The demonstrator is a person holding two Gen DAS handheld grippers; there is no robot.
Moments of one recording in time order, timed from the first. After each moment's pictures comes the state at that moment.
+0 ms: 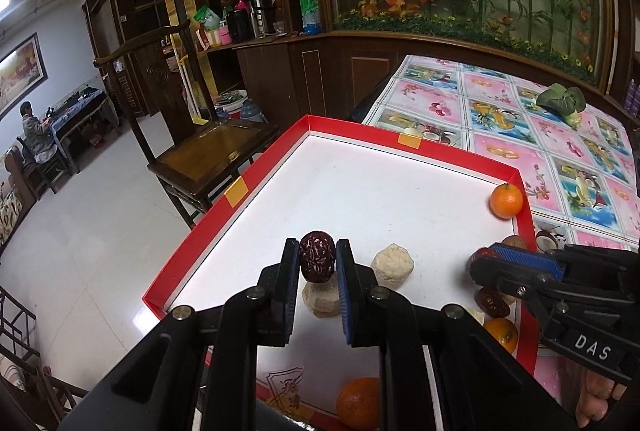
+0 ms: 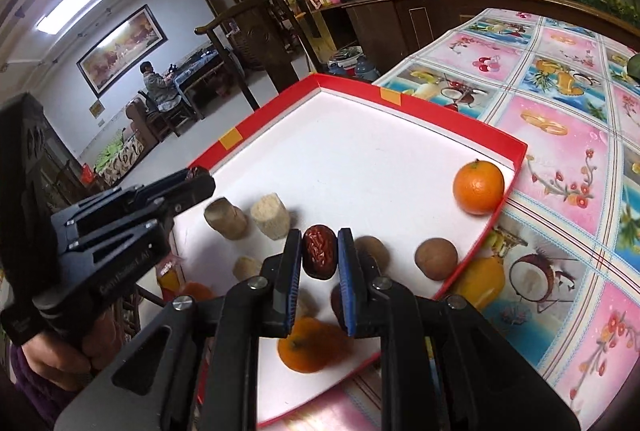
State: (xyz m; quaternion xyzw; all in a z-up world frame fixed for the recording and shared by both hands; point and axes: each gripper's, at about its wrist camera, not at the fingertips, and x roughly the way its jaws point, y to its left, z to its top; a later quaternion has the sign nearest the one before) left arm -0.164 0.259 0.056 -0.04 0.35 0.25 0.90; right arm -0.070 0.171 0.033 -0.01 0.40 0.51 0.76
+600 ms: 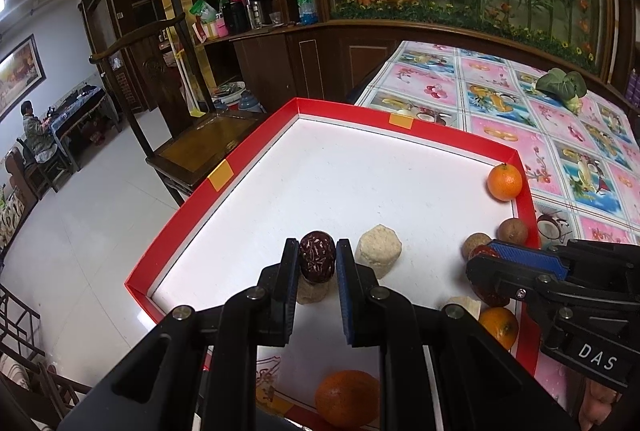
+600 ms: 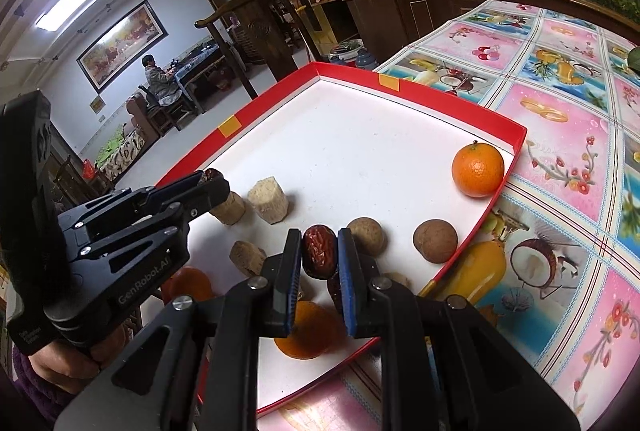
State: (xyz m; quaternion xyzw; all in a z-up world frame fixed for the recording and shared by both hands) left arm -0.165 0.248 0.047 -0.03 0.37 0.25 0.89; right arm -0.075 0.168 0.030 -0.01 0.41 0.51 0.76
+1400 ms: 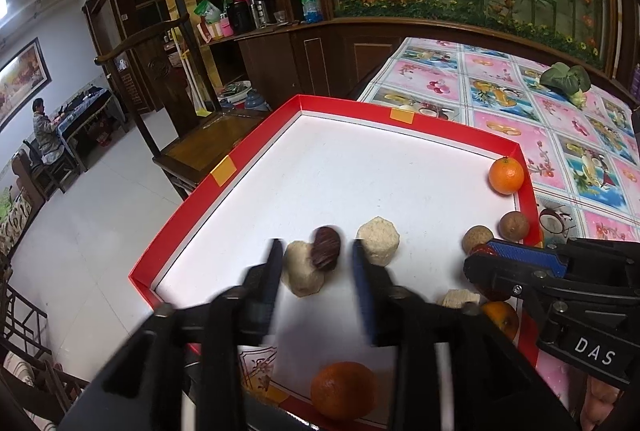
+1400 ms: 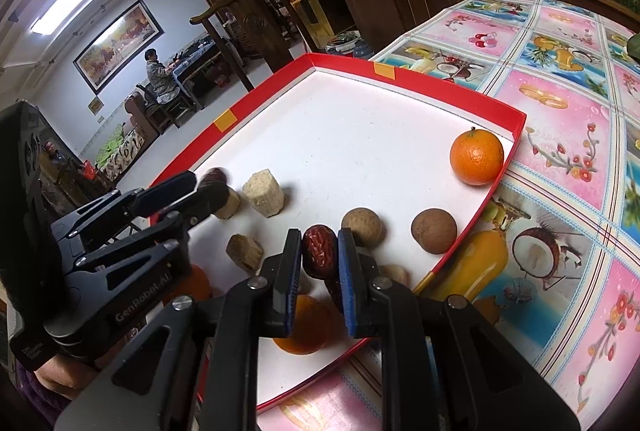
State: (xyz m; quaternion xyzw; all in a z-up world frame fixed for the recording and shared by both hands) left arm -0.166 0.244 0.045 -0.02 0.37 0.27 0.89; right arm -0.075 0.168 0.026 -0.01 0.43 0.51 0.75
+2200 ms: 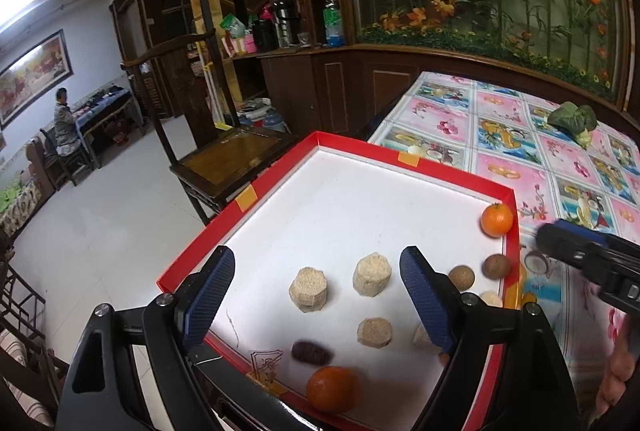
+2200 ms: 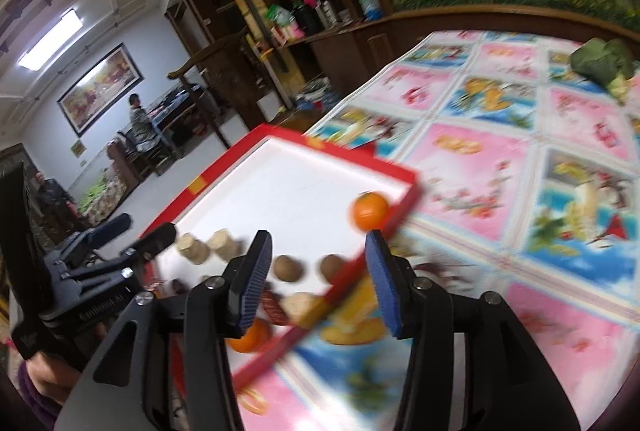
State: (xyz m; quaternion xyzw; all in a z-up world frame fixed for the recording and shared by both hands) left arm -0.168 0.229 0.076 -0.04 0.33 0.31 0.89; right arm -0.042 0.098 0.058 0.04 0.37 0.45 0.81
